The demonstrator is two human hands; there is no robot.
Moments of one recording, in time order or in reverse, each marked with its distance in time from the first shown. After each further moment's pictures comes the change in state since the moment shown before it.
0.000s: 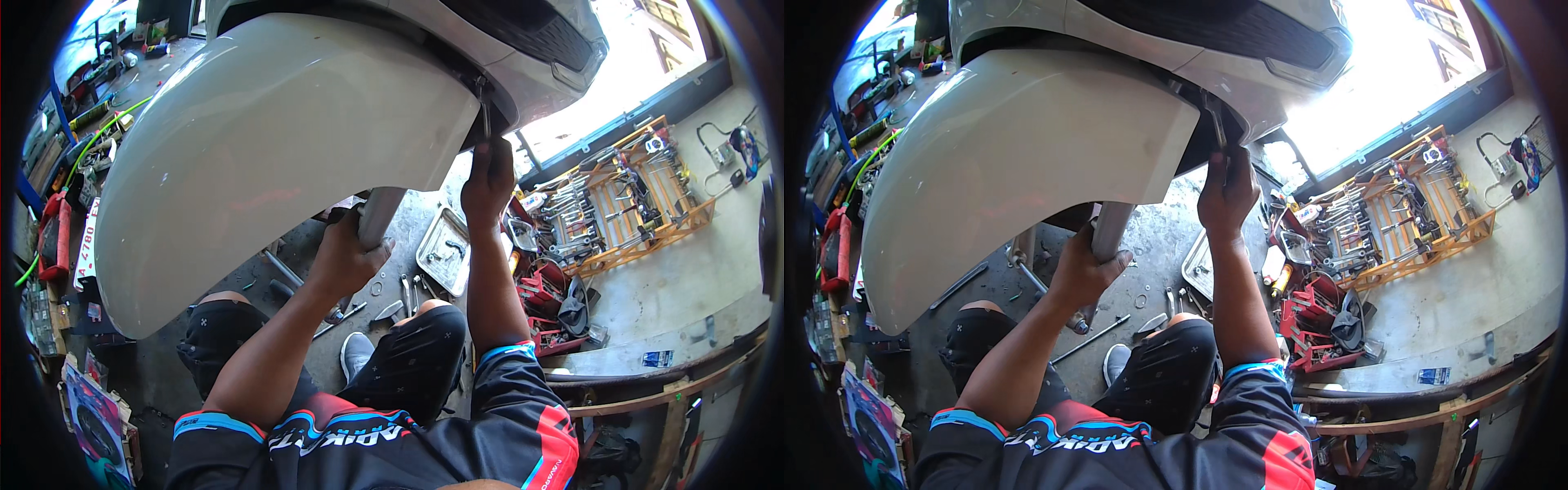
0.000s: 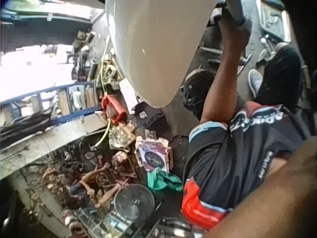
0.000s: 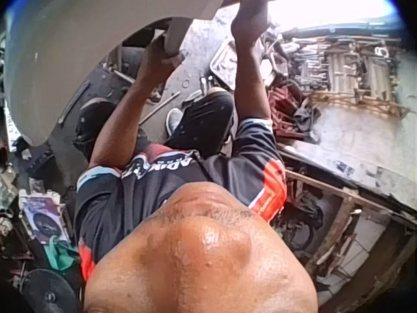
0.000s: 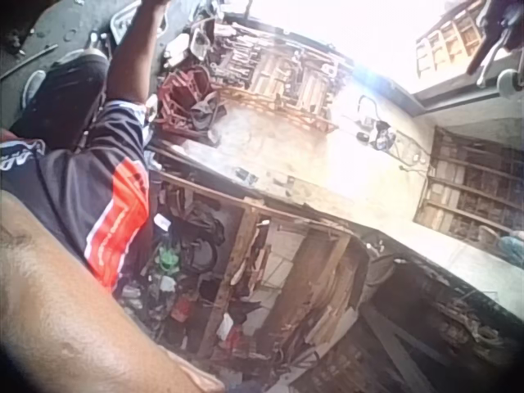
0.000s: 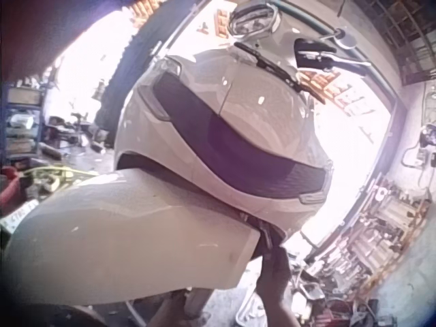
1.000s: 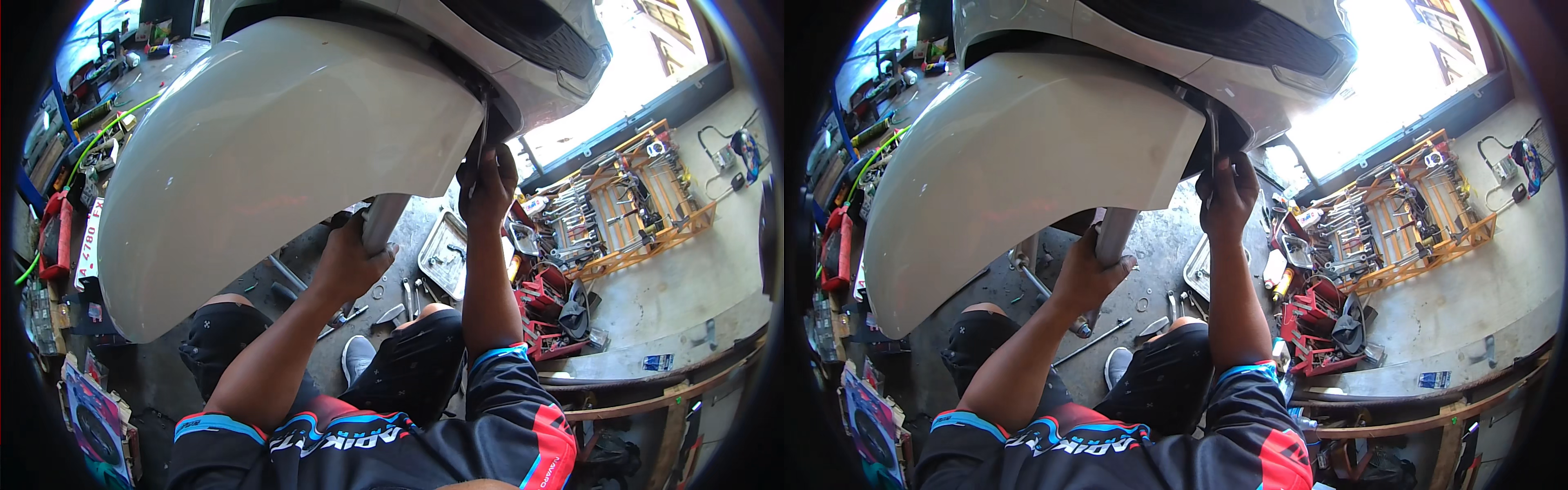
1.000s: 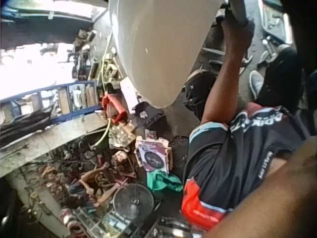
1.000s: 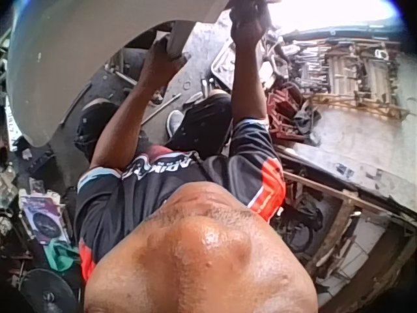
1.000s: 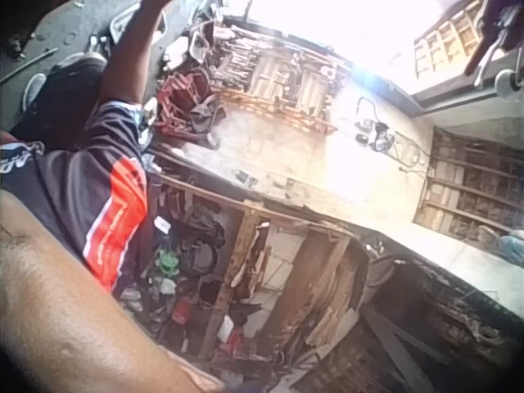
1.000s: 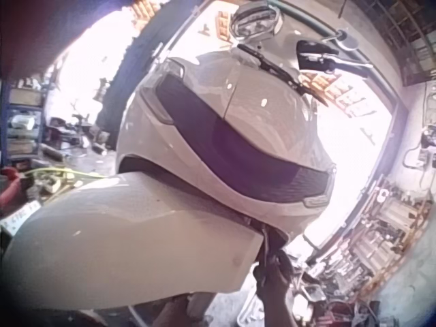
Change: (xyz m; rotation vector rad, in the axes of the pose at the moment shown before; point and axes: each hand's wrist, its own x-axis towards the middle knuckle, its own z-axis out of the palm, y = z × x) left_hand 0.000 0.003 -0.003 0.022 -0.065 -0.101; right_hand -0.004 -0.002 0.008 1.105 -0.143 0.394
